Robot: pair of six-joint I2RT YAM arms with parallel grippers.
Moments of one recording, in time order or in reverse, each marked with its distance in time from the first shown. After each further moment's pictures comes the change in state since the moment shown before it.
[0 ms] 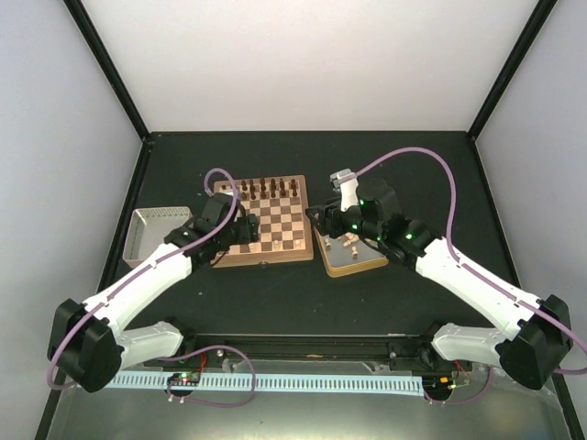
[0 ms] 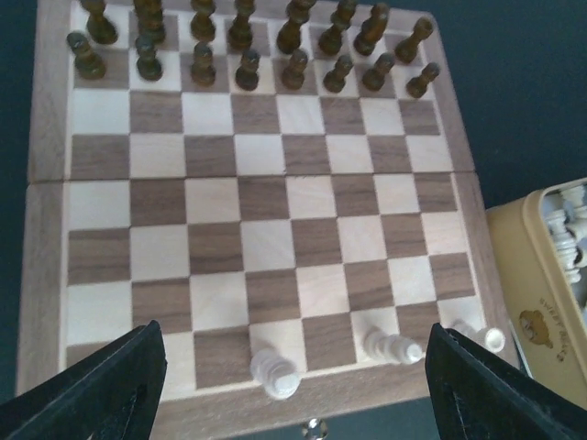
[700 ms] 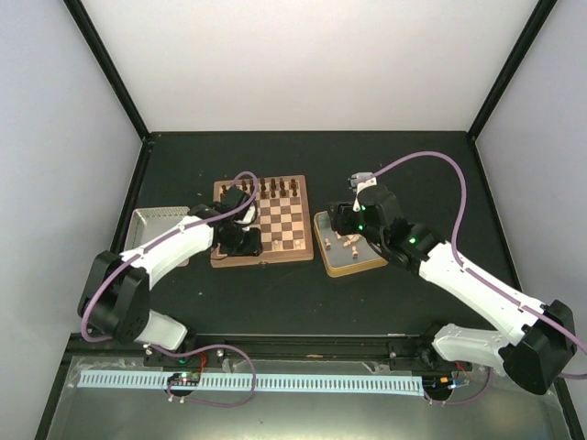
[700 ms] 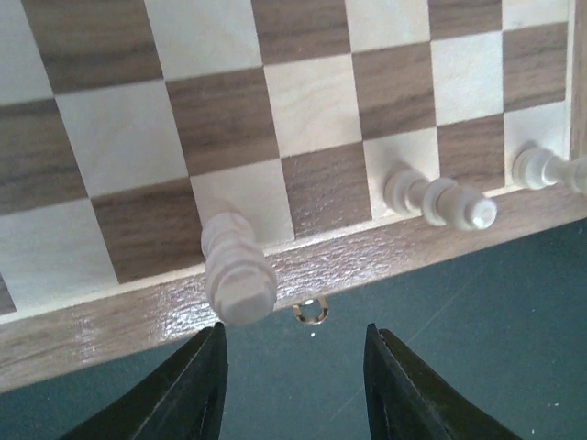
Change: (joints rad) left arm 0.061 0.294 0.133 -0.294 0.330 0.088; right arm -0.001 -0.044 -0.035 -0.090 0.306 0.143
